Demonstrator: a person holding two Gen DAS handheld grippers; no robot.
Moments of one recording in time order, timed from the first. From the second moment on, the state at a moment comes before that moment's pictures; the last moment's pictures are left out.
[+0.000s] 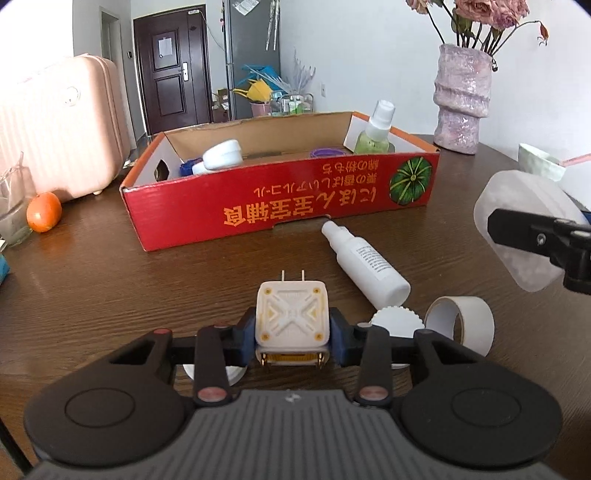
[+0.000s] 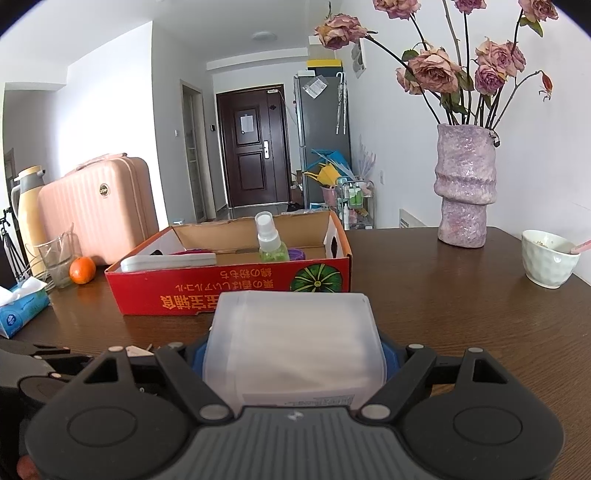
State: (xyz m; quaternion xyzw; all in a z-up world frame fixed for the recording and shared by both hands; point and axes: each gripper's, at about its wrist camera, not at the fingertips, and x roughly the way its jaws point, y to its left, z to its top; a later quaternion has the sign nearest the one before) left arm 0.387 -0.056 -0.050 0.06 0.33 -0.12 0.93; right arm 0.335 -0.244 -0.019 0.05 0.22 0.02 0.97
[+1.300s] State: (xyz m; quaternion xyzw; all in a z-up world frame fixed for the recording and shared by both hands) left arm 0.327 -0.022 0.017 0.00 0.21 -0.04 0.98; right arm 0.326 -0.240 -0.008 0.04 0.18 0.03 0.98
